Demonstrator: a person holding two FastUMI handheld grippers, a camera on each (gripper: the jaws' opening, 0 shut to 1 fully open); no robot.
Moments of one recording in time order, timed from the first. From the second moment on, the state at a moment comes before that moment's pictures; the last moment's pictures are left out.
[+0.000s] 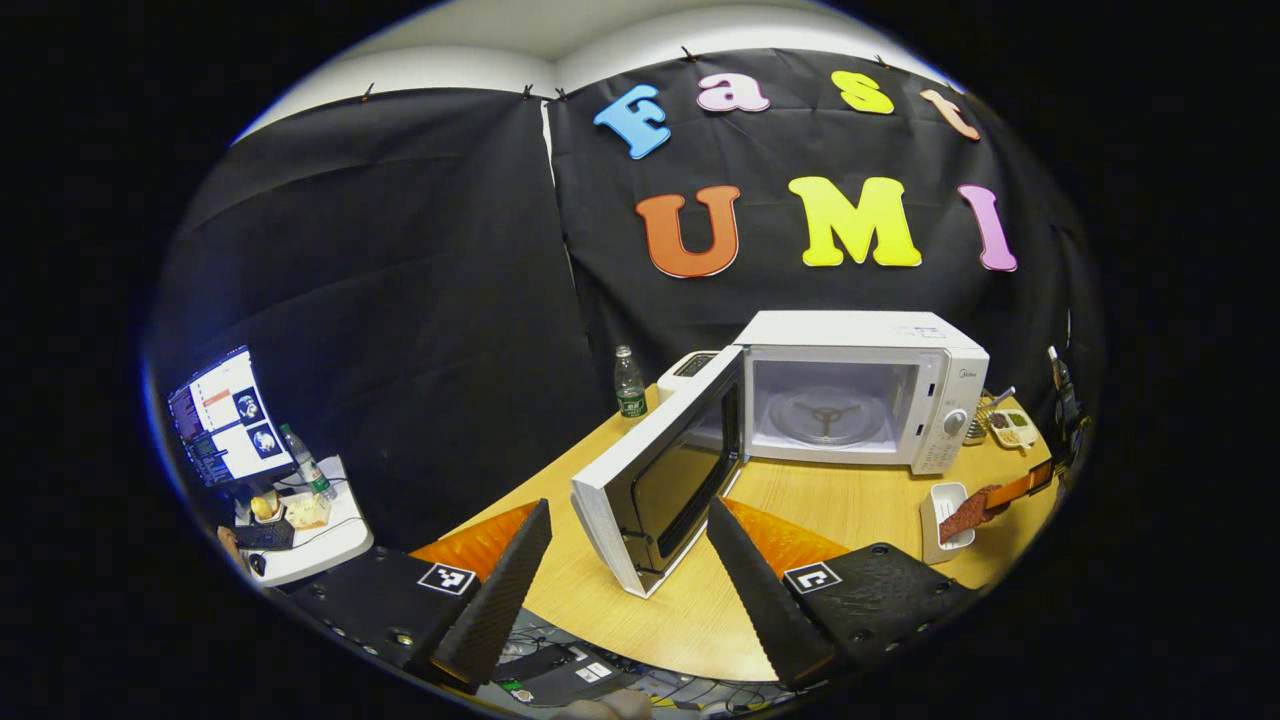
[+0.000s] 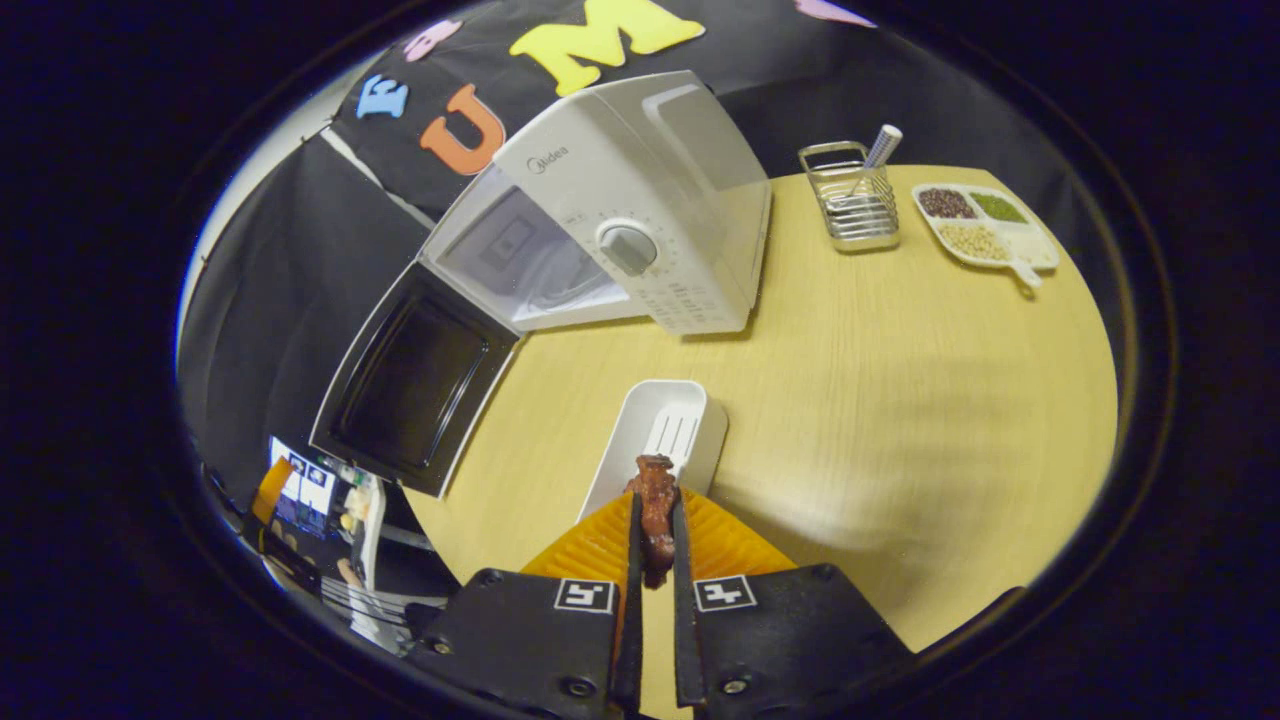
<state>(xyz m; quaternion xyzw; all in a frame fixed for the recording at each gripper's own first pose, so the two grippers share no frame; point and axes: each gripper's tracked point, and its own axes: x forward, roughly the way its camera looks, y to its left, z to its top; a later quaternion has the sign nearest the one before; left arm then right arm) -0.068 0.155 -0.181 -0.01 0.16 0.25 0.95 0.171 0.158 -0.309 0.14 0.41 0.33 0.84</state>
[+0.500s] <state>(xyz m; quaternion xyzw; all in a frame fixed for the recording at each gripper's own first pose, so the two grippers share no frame) -0.057 0.177 -0.167 0.01 0.12 0.19 0.97 0.161 0.194 -0.200 0.10 0.31 0.32 0.89</state>
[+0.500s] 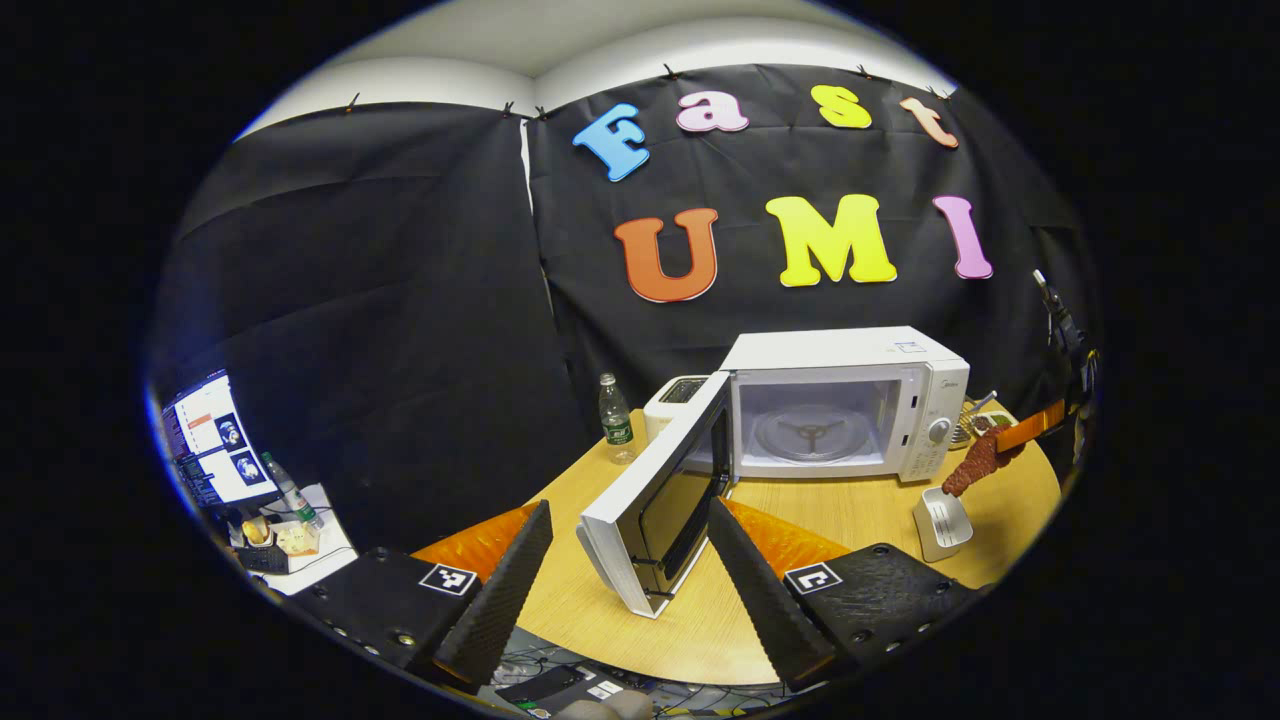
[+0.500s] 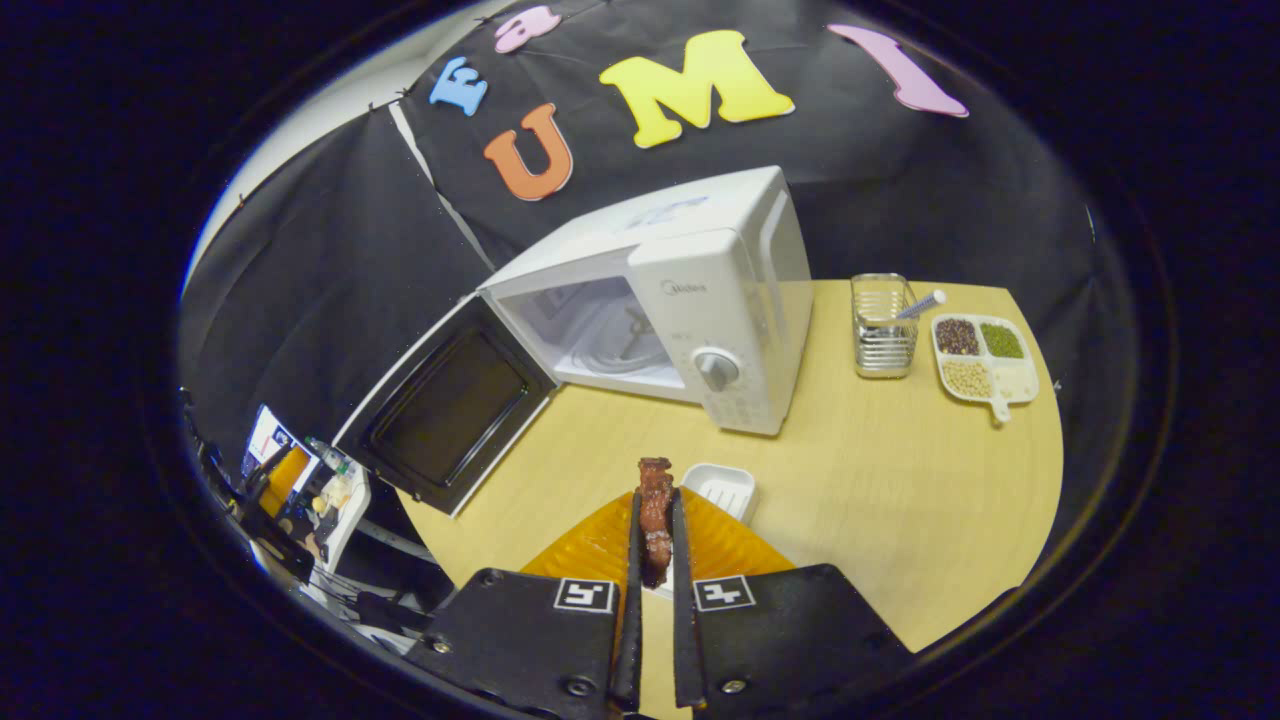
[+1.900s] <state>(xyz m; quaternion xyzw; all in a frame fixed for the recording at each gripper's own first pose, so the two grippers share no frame) -0.048 0.304 -0.207 0.03 0.17 0.07 0.98 0.364 0.445 -0.247 0.35 0.12 0.06 0.93</state>
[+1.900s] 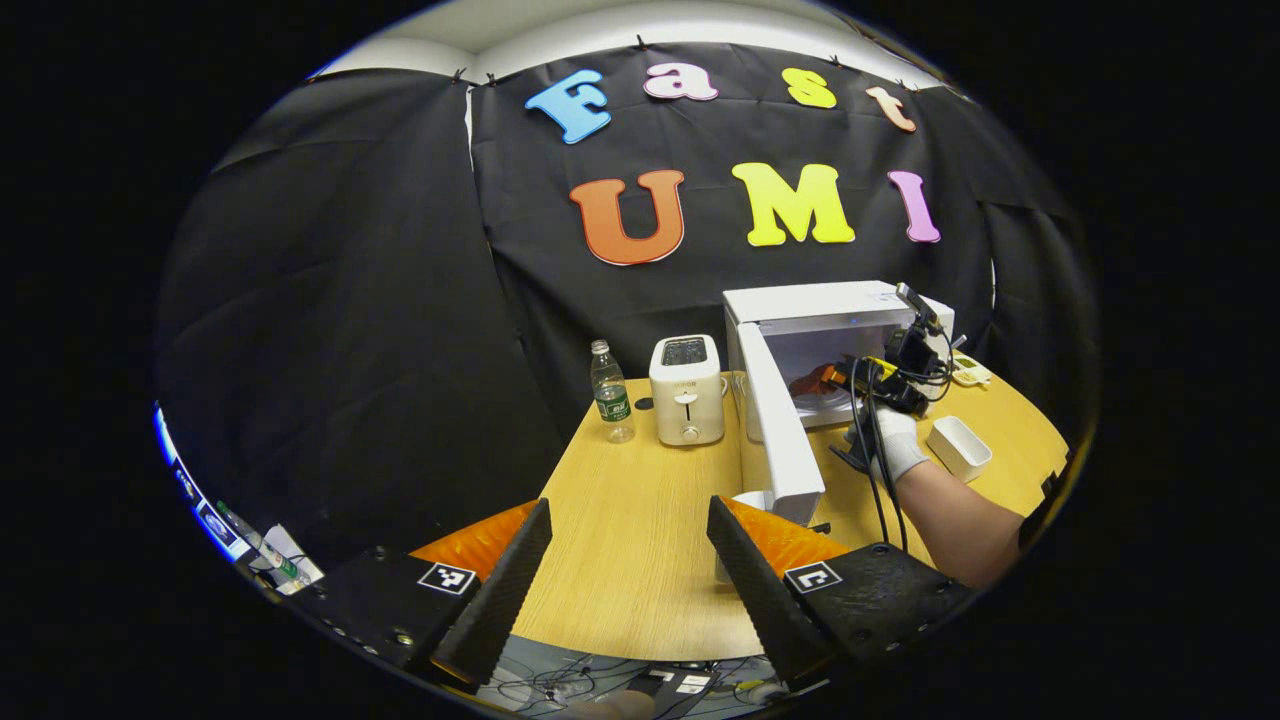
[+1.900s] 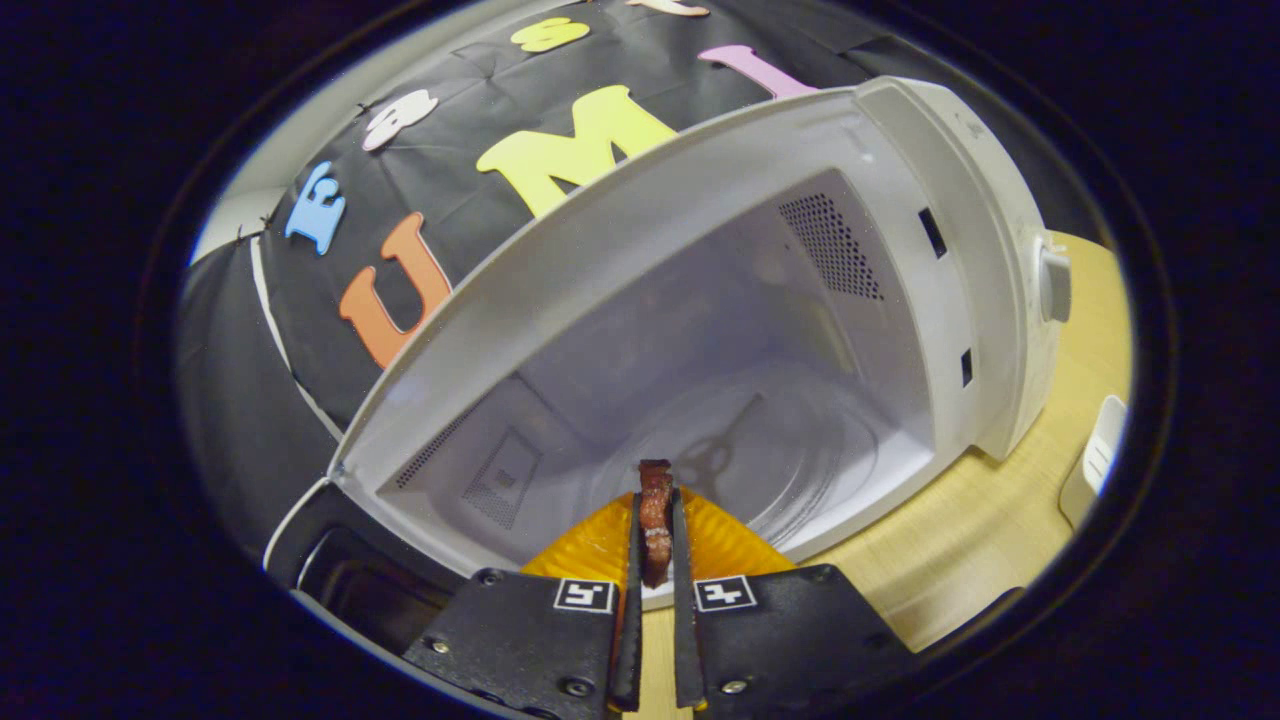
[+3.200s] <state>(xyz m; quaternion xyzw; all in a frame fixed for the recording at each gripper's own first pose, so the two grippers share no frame) -0.018 0.328 -0.191 0.00 0.12 0.08 0.99 0.223 0.364 -0.164 0.09 0.11 0.11 0.98</state>
